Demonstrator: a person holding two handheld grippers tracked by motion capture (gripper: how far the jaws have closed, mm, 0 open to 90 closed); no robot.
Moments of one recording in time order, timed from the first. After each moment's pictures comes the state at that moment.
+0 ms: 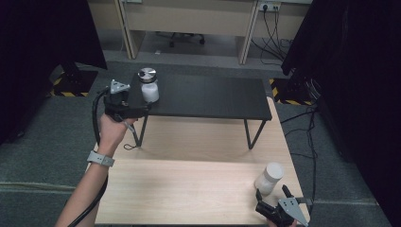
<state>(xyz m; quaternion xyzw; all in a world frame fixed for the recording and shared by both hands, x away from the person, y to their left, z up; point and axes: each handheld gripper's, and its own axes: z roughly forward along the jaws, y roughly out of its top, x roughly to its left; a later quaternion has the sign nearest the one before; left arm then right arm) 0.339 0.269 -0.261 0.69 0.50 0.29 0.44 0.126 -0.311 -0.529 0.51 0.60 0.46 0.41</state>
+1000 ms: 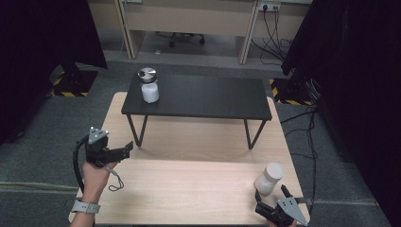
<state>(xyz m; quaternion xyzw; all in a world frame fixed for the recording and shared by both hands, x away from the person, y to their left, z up) 0.256 0.308 -0.358 0.67 0.56 0.27 0.41 0.127 -0.314 -0.528 0.50 0.62 0.46 0.40</state>
